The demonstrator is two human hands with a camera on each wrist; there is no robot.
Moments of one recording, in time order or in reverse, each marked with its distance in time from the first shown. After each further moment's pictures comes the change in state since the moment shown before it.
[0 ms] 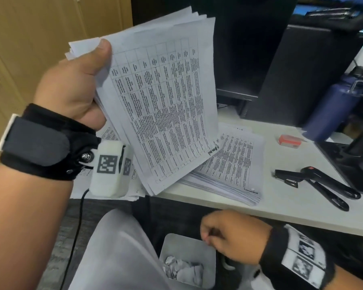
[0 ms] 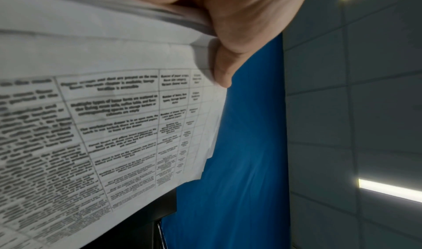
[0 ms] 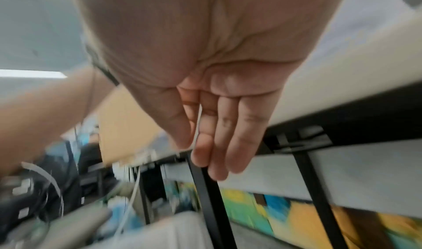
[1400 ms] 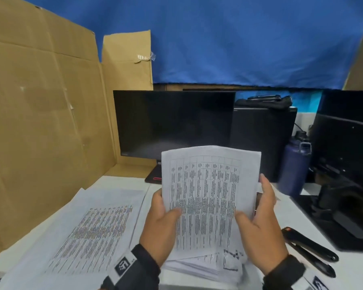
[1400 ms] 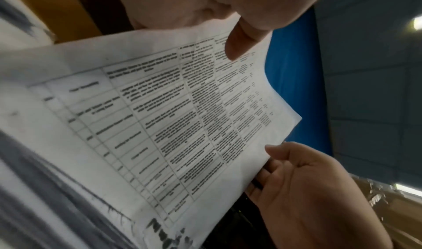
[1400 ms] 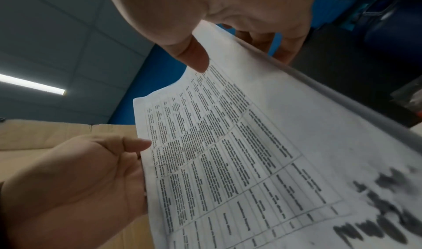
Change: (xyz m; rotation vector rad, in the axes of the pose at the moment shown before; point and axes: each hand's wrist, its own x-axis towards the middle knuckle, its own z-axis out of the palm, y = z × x) left_hand -0.027 -0.143 0.096 0.477 -0.062 0.023; right_hand -0.020 0.007 -0.116 0.617 1.101 0.196
